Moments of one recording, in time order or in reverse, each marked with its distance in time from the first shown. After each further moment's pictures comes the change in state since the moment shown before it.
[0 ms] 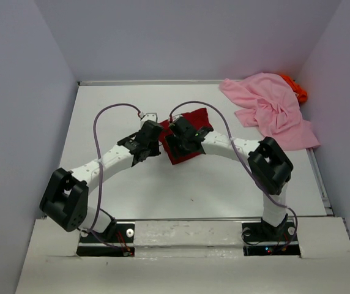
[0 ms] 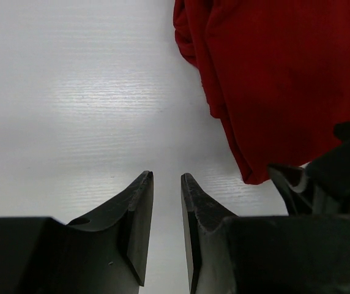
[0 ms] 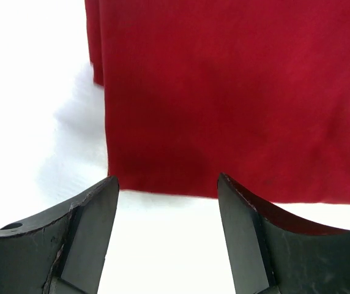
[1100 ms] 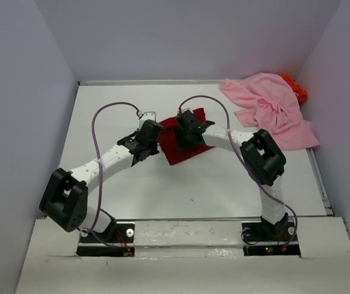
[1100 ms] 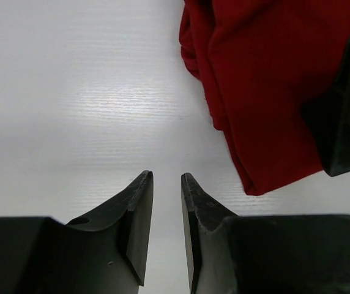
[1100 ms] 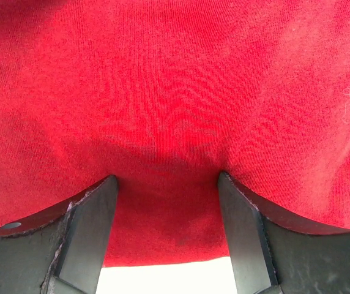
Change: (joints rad) left arm -0.002 -0.026 0.008 -0.024 -0.076 0.008; right arm -0.099 0.149 0.082 0.045 0.053 0.004
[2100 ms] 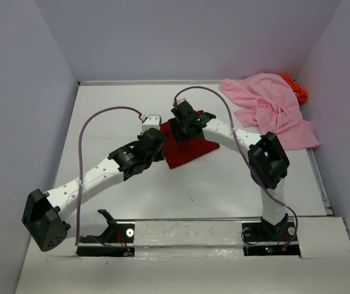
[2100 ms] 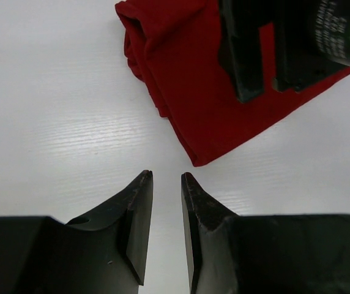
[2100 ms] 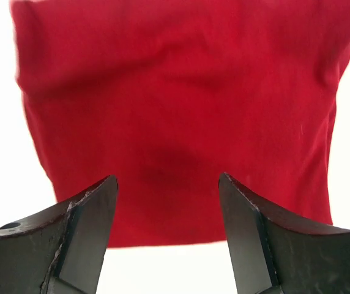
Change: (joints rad) left arm -0.193 -0.220 0.013 -0.102 -0.052 -0.064; right arm 0.029 -0.035 0.182 -0.148 0.018 -0.024
